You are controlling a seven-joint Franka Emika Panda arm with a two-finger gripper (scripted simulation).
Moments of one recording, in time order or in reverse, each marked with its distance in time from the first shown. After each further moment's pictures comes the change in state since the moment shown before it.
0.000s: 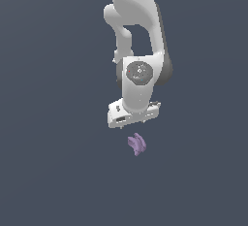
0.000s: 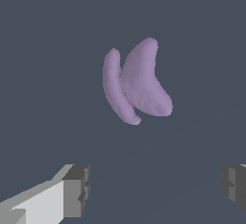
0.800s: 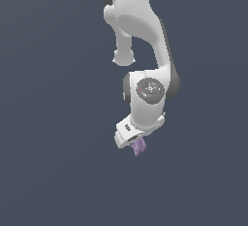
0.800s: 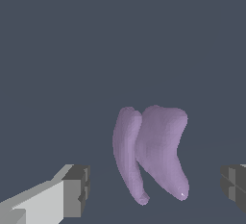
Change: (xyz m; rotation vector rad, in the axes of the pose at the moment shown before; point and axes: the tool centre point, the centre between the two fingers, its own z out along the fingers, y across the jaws) arm 0.059 -0.011 0.017 -0.008 0.041 -0.234
